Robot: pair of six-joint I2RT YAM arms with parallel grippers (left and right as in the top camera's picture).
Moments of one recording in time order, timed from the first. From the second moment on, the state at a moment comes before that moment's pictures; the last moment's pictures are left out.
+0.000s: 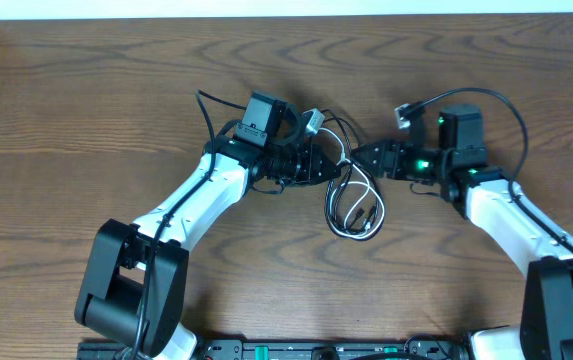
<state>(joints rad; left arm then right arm) -0.42 1.73 1.11 -0.37 0.82 -0.47 0.16 1.59 0.83 -0.03 -0.79 0.46</state>
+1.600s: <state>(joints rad) 0.14 1.45 1.11 -0.43 0.92 -0.49 -0.21 1.67 0.85 -0.38 -0.55 0.31</state>
